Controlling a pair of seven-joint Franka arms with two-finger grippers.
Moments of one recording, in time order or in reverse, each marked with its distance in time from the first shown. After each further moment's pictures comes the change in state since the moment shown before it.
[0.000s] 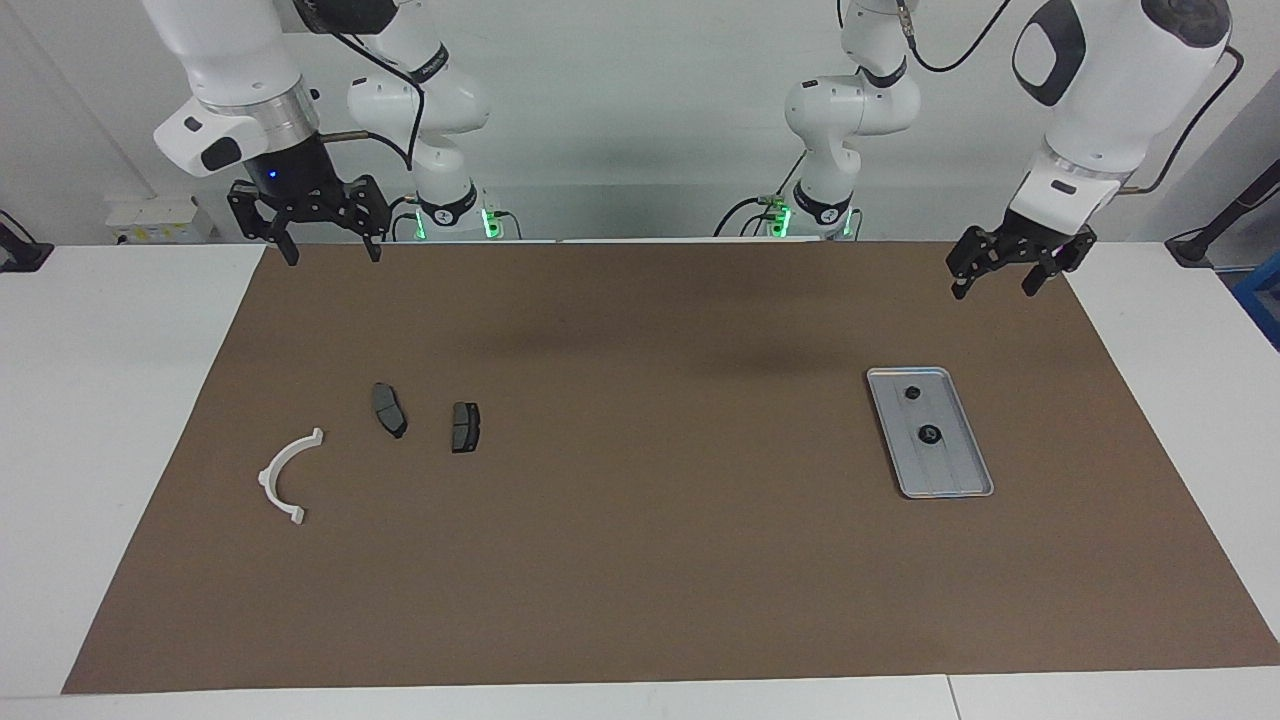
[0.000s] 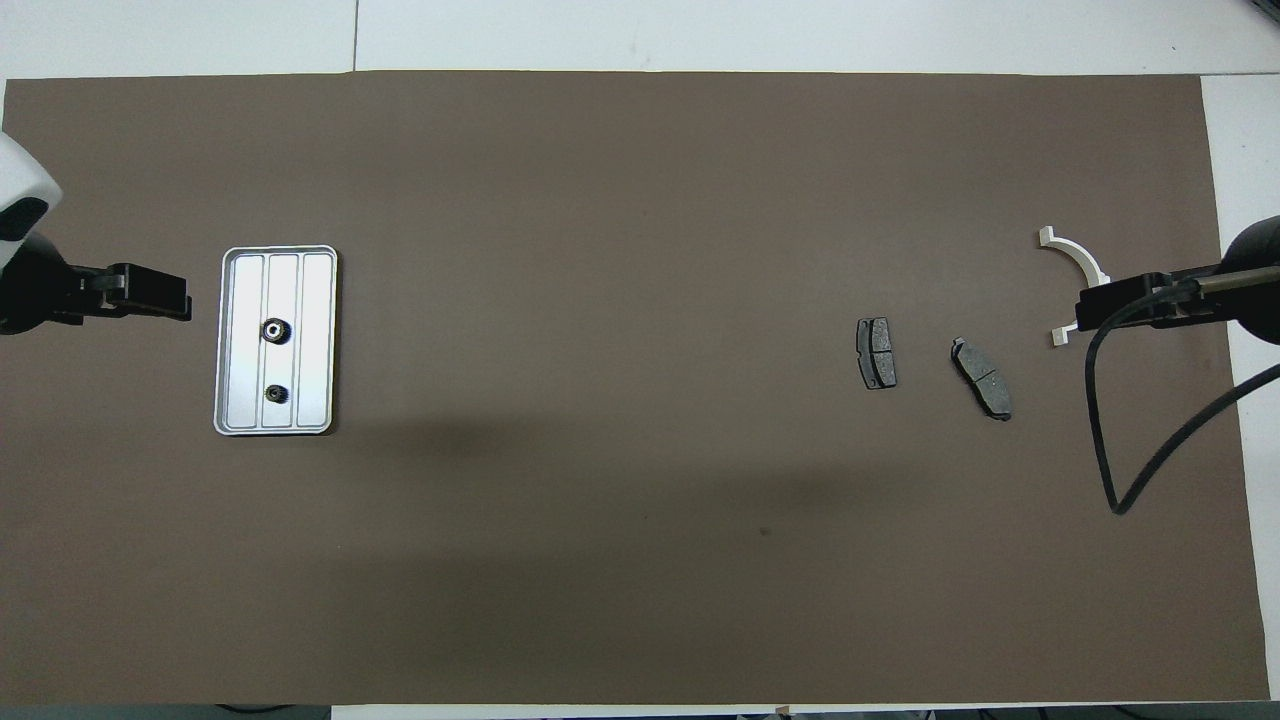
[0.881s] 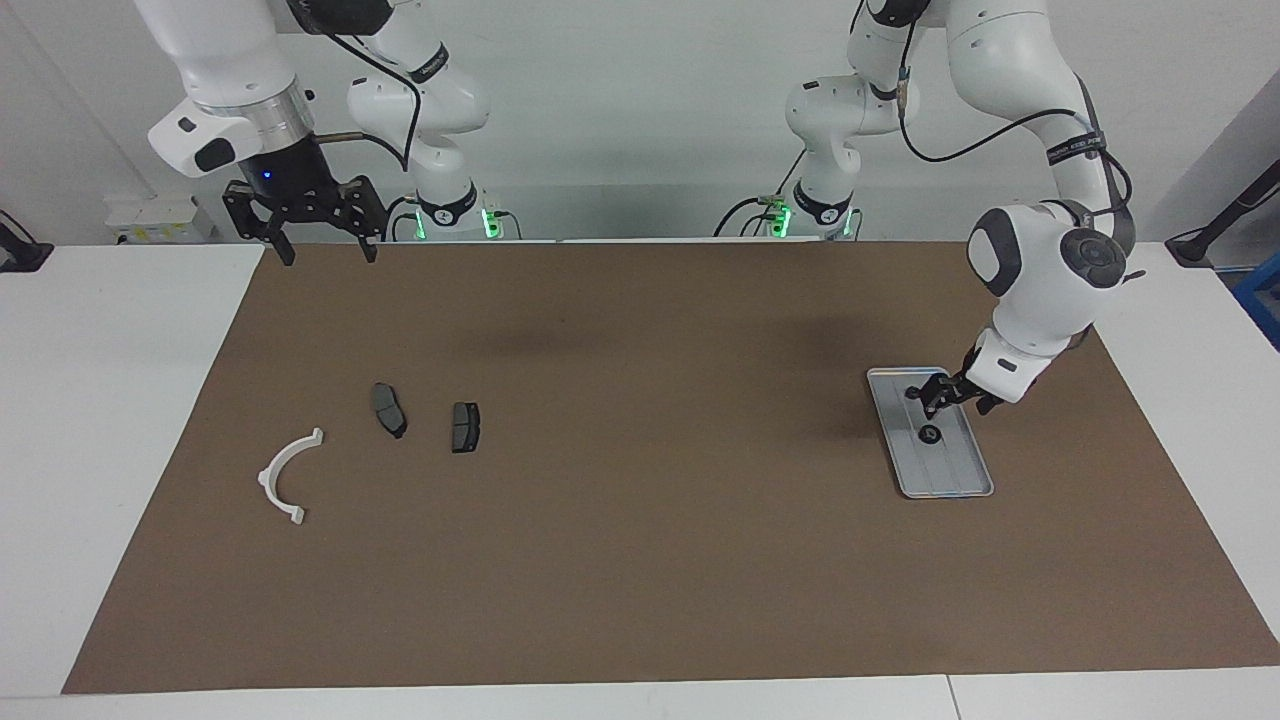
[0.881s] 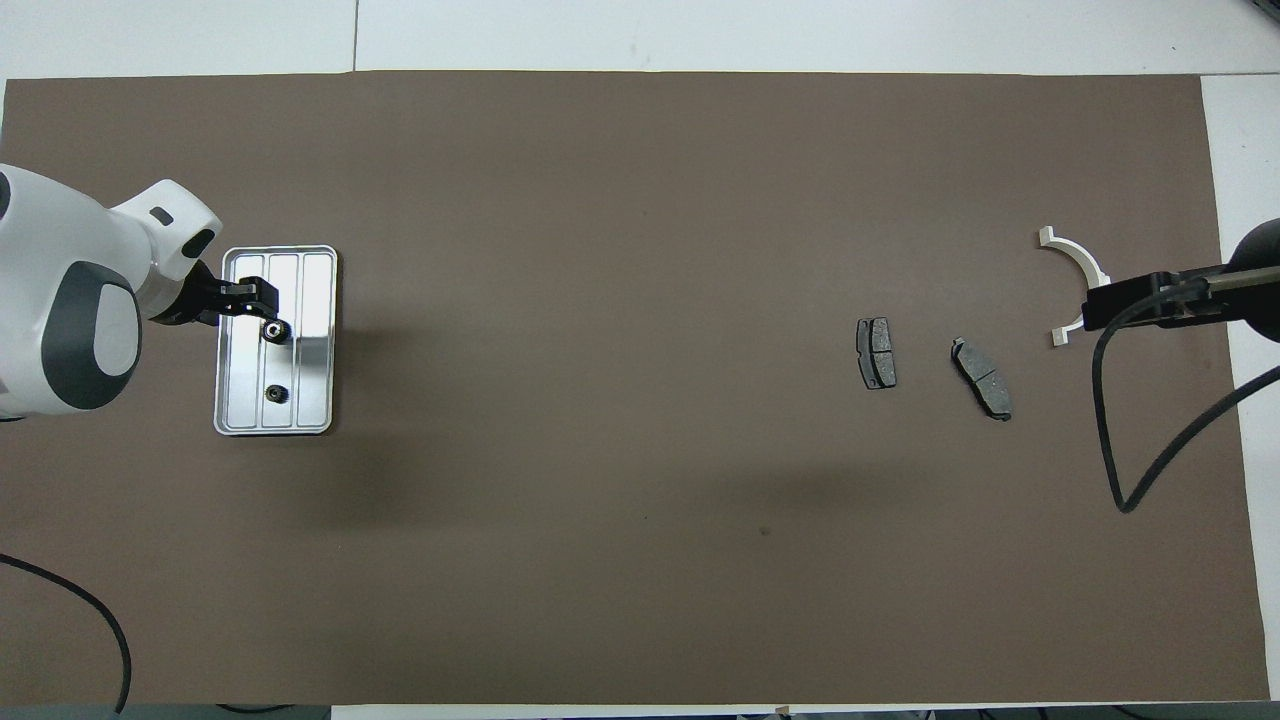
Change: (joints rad) left arm 0.050 0.265 0.002 -0.180 0.004 0.409 0.000; right arm -0.004 0.000 -0.005 -0.001 0.000 -0.002 0.000
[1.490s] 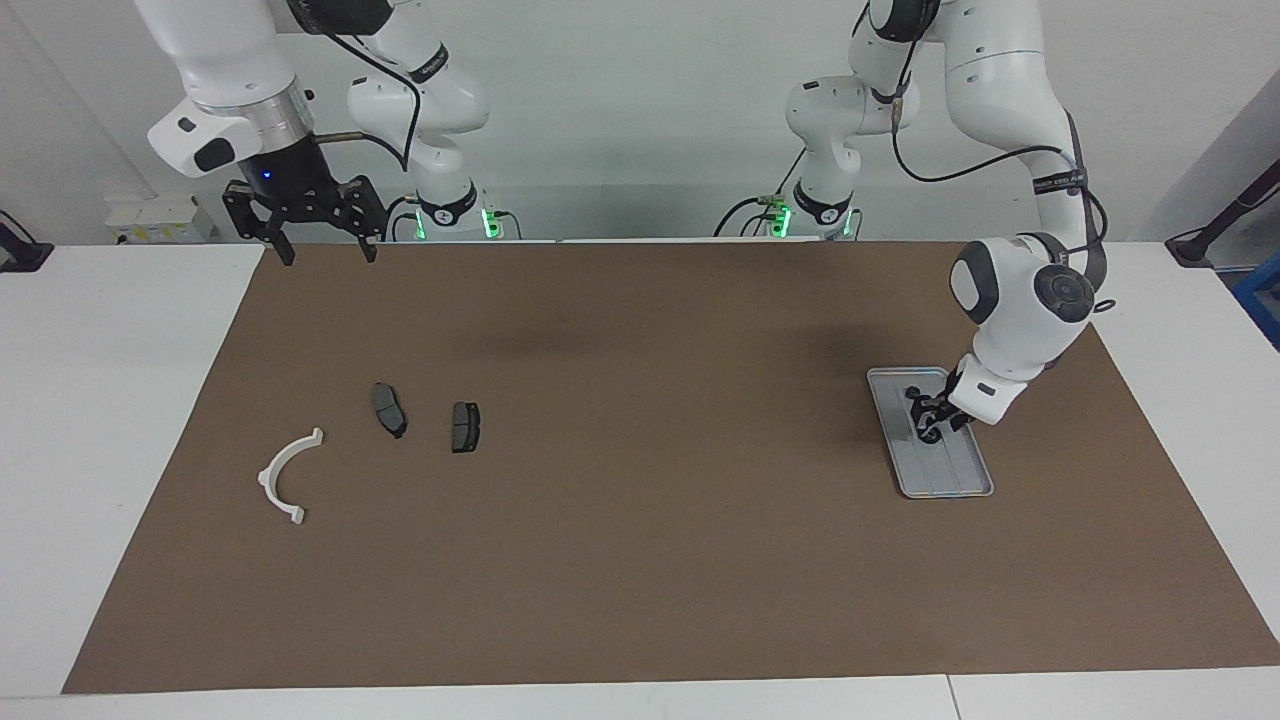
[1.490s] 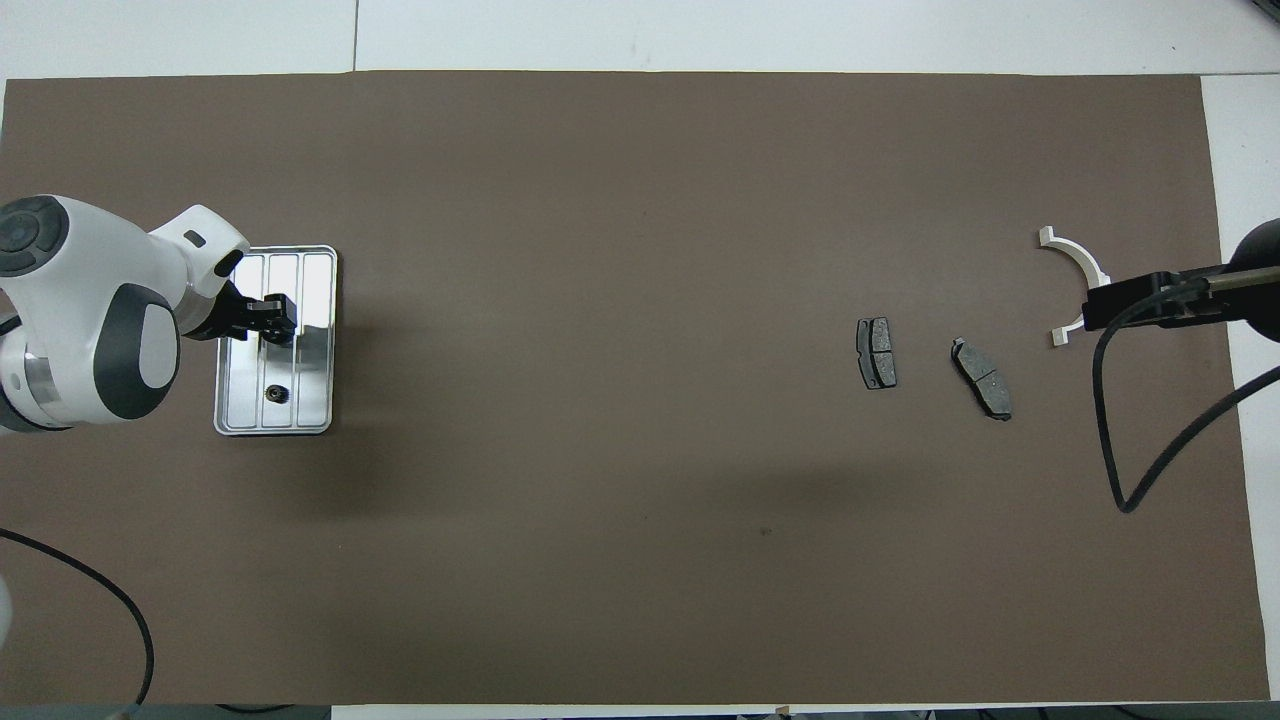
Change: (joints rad) left arm 0.002 0.038 0.000 -0.059 0.000 0.090 -0.026; right arm 0.000 0.000 0.000 0.000 0.000 0.000 0.000
